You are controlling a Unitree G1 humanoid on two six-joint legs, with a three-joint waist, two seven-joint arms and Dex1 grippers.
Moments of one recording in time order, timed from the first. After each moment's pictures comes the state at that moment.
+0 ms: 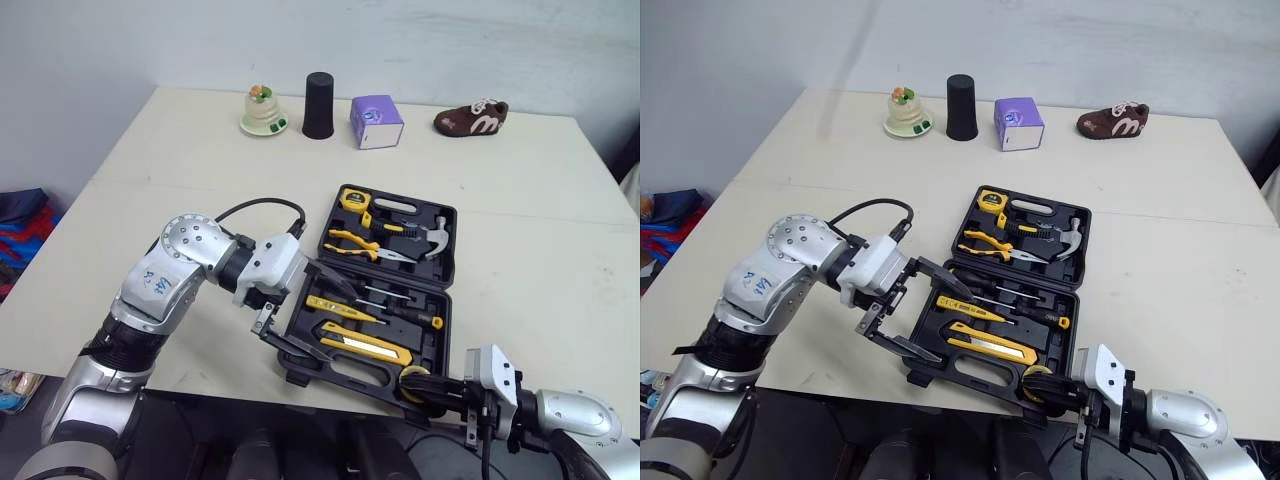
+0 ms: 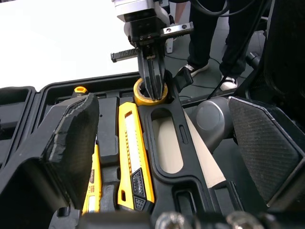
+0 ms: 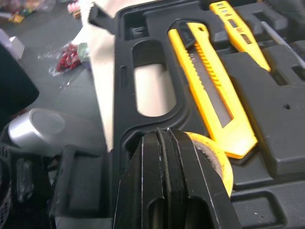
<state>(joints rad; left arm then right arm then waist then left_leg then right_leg) -0.69 0.63 -0.26 -0.22 -0.46 0.40 -1.43 0.39 -0.70 -0.07 -0.47 0.45 0.19 1.03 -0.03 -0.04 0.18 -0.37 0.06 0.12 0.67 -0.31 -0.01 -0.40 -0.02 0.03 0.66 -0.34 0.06</state>
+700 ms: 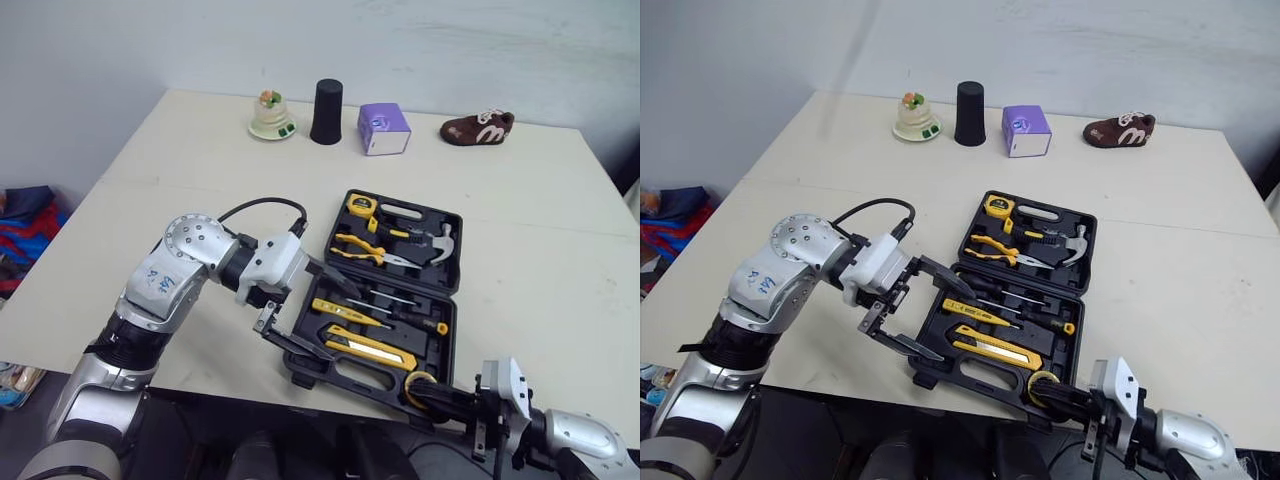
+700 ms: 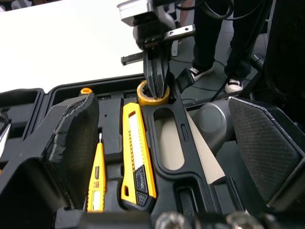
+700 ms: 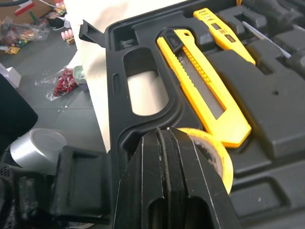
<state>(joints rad) -0.70 0.62 -0.26 -0.20 -0.46 0.41 -1.43 0.53 -0.68 -0.13 -0.47 0.55 0.16 1.03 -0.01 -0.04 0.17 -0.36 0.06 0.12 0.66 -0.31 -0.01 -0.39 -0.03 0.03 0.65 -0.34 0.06</state>
